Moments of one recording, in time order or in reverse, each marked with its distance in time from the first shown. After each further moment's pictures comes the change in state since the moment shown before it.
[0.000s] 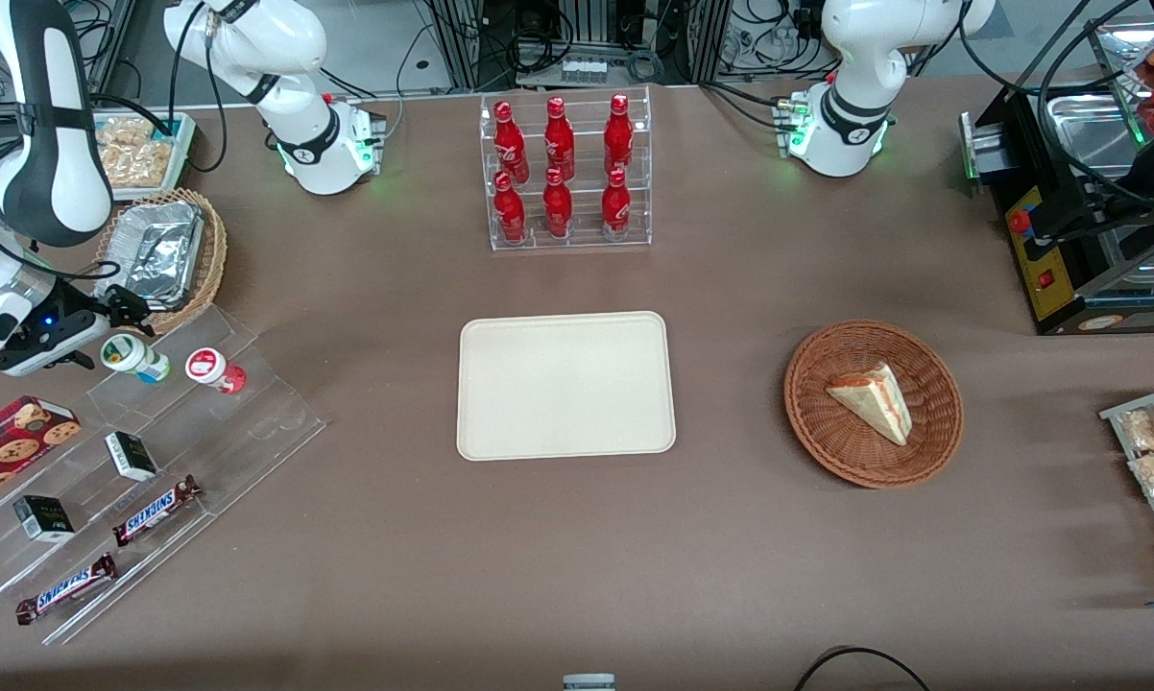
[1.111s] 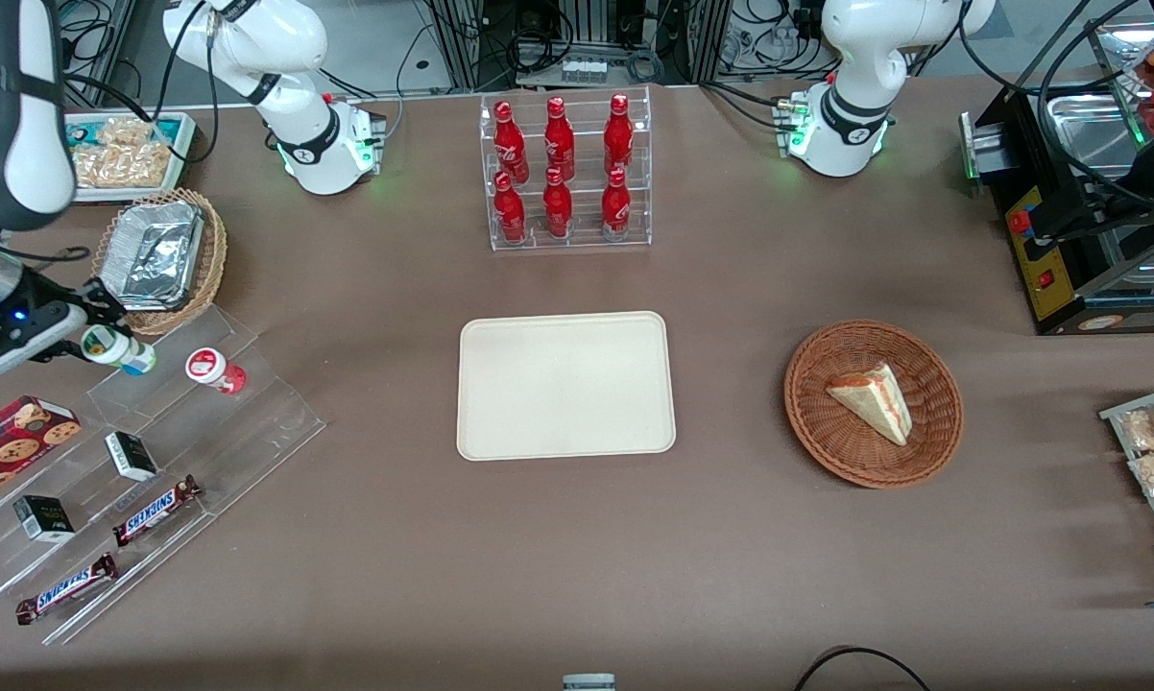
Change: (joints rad) arm 0.073 -0.021 0.008 0.230 0.002 -0.320 0.035
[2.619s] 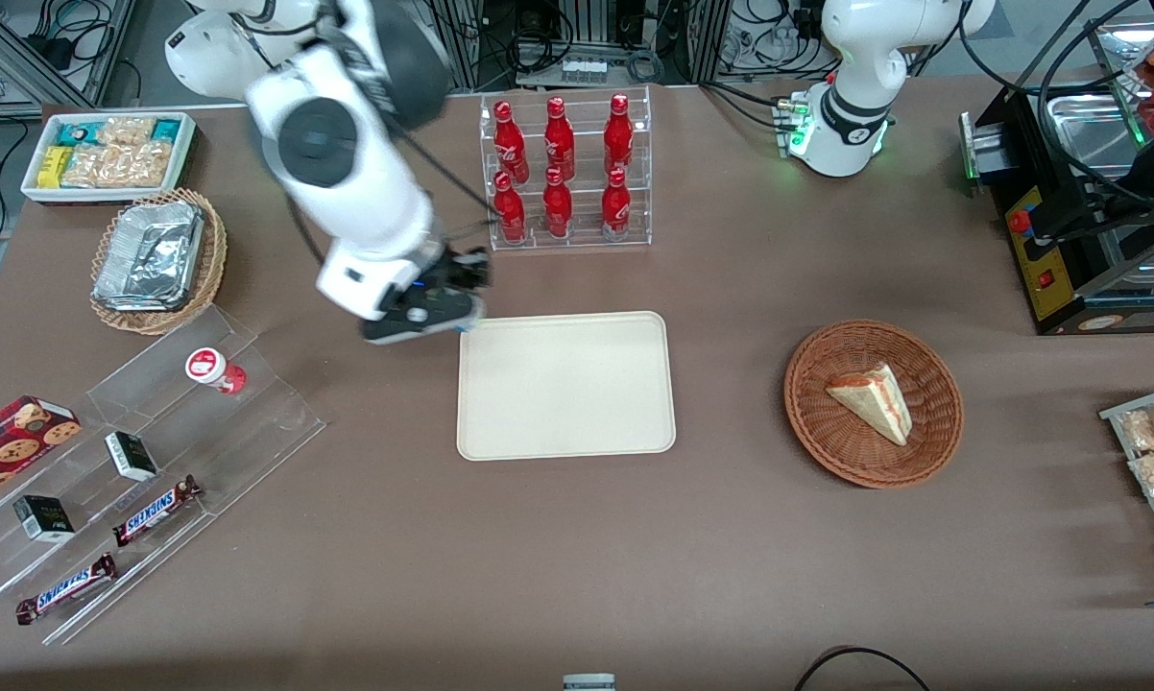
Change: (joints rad) arm 0.860 0.373 0.013 0.542 0.116 -0.206 1.328
